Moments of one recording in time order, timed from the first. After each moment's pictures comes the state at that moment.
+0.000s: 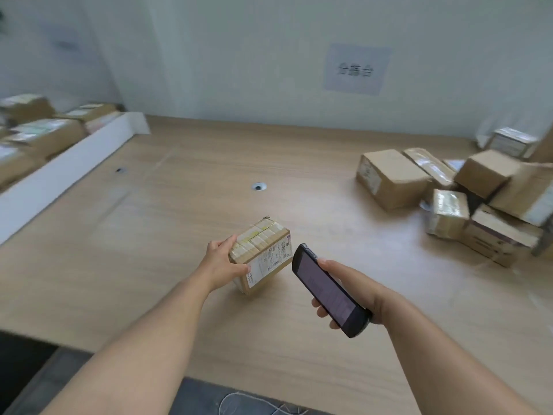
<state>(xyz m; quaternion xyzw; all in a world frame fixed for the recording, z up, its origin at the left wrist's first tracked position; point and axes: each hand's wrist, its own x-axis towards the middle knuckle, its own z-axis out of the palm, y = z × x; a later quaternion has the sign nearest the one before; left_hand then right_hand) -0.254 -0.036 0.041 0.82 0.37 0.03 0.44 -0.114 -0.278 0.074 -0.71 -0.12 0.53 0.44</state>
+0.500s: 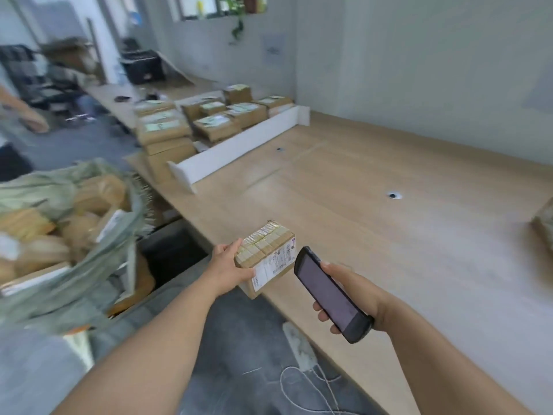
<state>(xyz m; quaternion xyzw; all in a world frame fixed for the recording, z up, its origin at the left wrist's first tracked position) -0.482 -0.082 0.065 0.68 0.61 0.16 0.38 -0.241 -0.196 0.078 -0.61 -0.33 0.65 0.30</state>
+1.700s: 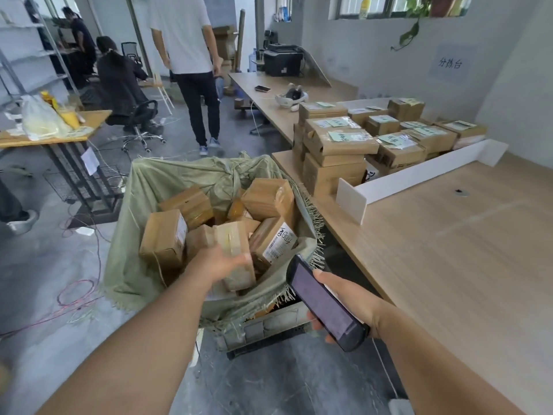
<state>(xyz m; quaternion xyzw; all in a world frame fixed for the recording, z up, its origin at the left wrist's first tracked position) -0.929 0.112 0.063 0.50 0.82 0.12 0.27 -0.648 0.075 0.080 -0.53 -0.44 0.72 0.10</state>
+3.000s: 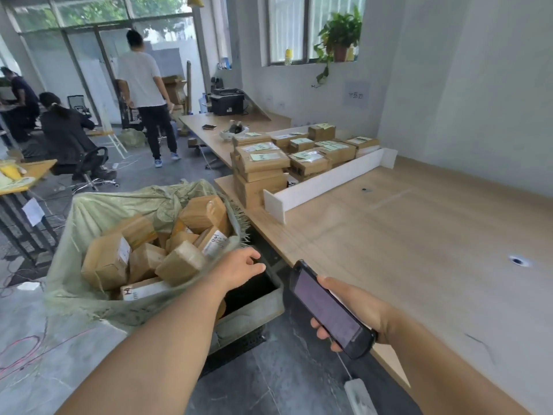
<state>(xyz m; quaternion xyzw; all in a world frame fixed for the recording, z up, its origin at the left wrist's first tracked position) -0.712 0.019 0.105 0.67 0.65 0.17 0.31 -0.467 -0.079 0.120 -0.56 -0.43 0.68 0.20</state>
